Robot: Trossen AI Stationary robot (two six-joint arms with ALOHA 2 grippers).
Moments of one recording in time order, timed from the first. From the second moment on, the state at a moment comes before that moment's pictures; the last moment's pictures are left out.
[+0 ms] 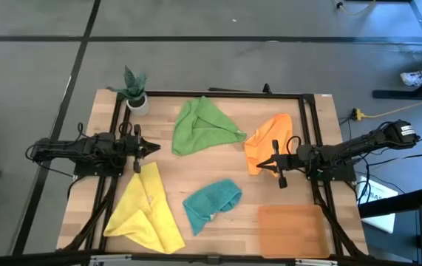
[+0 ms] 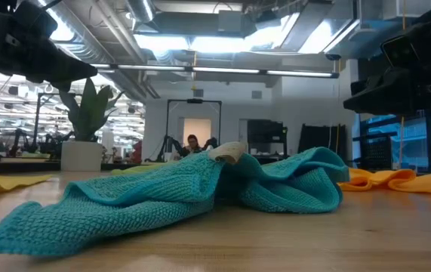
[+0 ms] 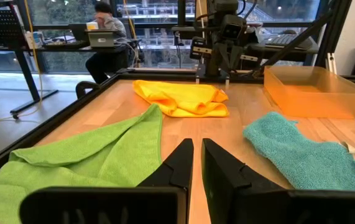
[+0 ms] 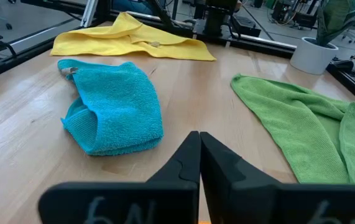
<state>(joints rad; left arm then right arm) -0.02 0.00 0.08 -0.17 -0.17 -0.02 0.15 0.84 0.01 0.62 0.05 -0.16</state>
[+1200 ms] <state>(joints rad) -0.02 0.00 0.08 -0.17 -0.17 -0.02 0.15 0.84 0.04 1.01 -0.21 -0.07</state>
